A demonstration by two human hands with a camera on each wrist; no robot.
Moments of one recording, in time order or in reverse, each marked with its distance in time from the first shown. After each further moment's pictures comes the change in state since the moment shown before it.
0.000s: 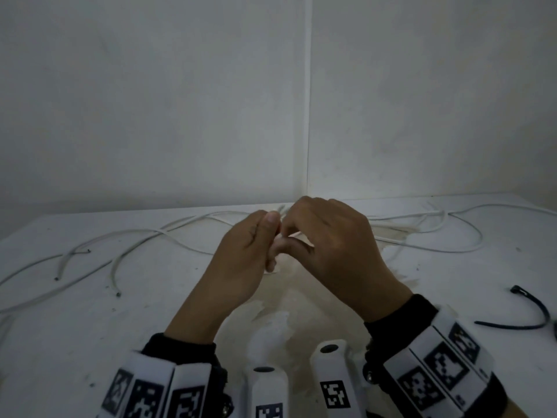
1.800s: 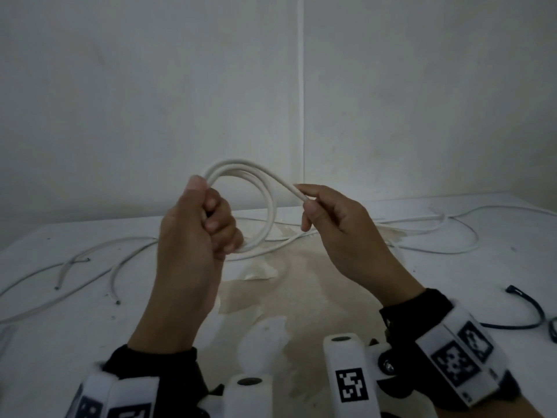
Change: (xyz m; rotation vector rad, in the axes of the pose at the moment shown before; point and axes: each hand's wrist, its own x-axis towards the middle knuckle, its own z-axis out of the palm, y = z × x) left_hand 0.002 0.032 -0.022 -0.869 0.265 -0.087; right_hand 0.000 0.018 -0.010 0.581 -0.108 0.708
